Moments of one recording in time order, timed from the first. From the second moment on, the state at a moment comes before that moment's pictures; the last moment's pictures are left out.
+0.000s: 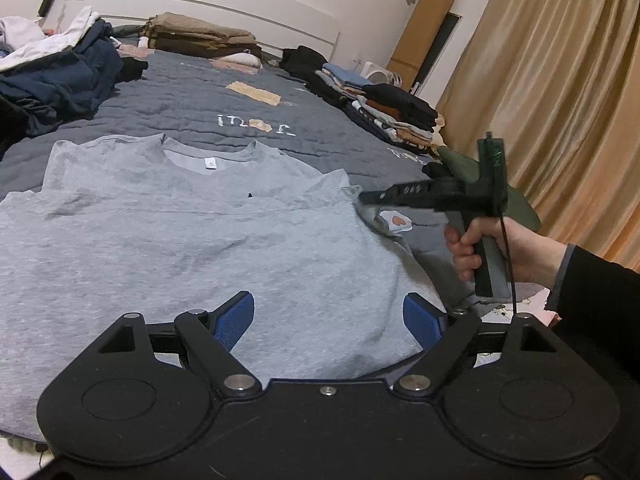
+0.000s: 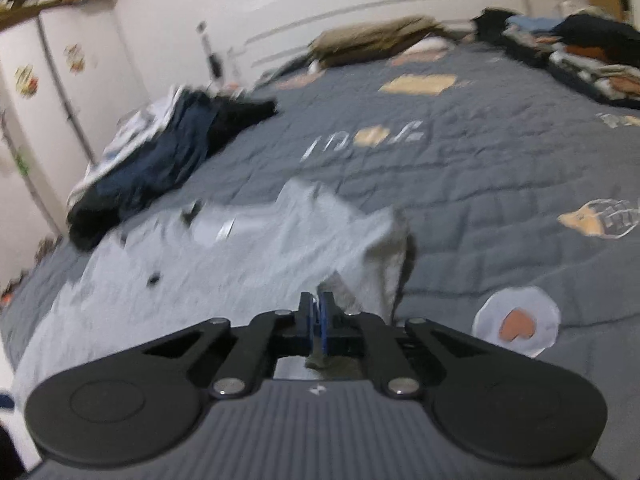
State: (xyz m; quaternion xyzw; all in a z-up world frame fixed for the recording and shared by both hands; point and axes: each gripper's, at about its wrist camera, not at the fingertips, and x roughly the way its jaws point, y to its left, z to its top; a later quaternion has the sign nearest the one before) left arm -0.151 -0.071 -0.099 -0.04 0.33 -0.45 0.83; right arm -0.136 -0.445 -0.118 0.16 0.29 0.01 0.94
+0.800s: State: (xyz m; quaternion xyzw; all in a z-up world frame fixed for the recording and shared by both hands) left arm -0.002 0.025 -0.090 -0.01 0.36 -0.22 0.91; right arm -0.125 -0.438 -0.110 0.16 0.31 0.01 0.94
